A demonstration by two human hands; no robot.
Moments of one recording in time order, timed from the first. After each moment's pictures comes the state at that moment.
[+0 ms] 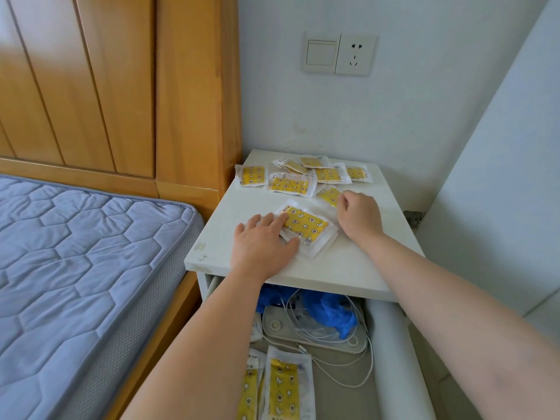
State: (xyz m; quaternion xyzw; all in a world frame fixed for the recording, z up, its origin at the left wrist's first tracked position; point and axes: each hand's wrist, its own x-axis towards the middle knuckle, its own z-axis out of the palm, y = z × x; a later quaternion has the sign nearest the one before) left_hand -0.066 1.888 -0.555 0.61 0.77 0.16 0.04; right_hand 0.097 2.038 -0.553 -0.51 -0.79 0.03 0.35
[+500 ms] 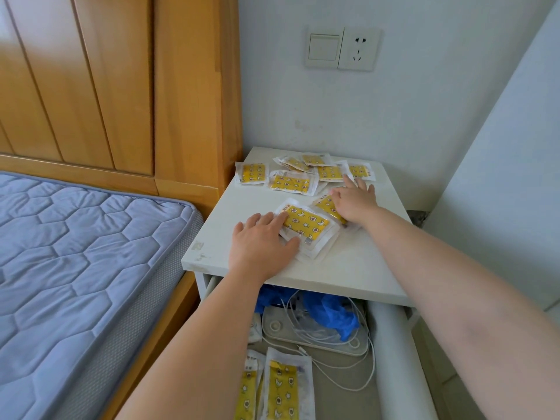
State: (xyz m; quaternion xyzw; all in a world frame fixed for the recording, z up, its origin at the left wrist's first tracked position) left_hand -0.066 1.889 -0.555 0.61 0.77 0.17 0.03; right_hand 0.083 2.080 -0.539 -0.56 -0.83 0.04 0.05
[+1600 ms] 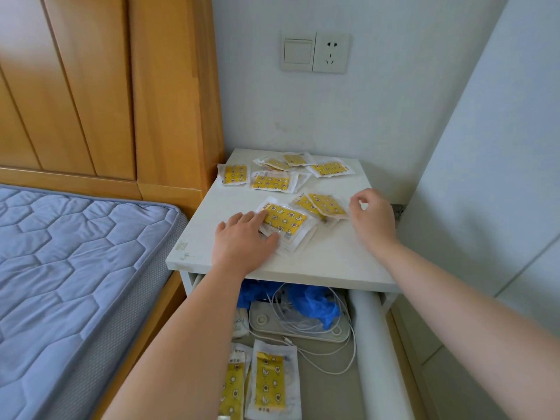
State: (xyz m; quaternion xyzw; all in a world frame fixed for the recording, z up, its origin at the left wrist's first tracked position) left_hand -0.065 1.889 -0.555 0.60 0.78 0.16 0.03; right_hand 0.153 1.998 -0.537 -0.53 -0.70 0.15 0.46
